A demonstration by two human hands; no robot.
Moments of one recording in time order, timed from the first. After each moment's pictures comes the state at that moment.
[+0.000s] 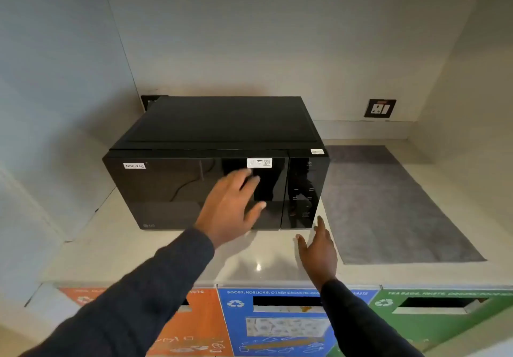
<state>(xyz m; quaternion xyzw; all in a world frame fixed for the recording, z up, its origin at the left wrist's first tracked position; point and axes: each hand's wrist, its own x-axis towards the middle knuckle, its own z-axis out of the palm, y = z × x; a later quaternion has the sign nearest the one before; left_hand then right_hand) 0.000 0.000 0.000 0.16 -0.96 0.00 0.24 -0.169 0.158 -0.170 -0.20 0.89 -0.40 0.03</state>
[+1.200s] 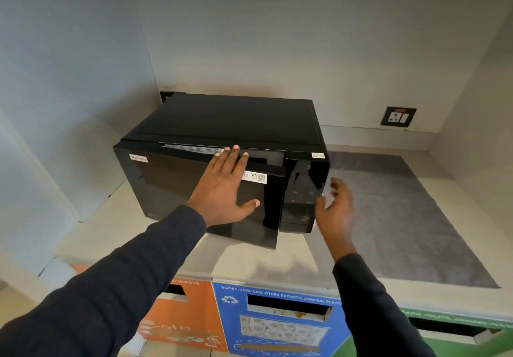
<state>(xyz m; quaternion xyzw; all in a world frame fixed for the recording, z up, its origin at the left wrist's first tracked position) -0.012 -0.007 0.019 0.24 -0.96 0.06 0.16 -0.216 0.159 -0.061 -0.25 0.79 -0.55 0.00</state>
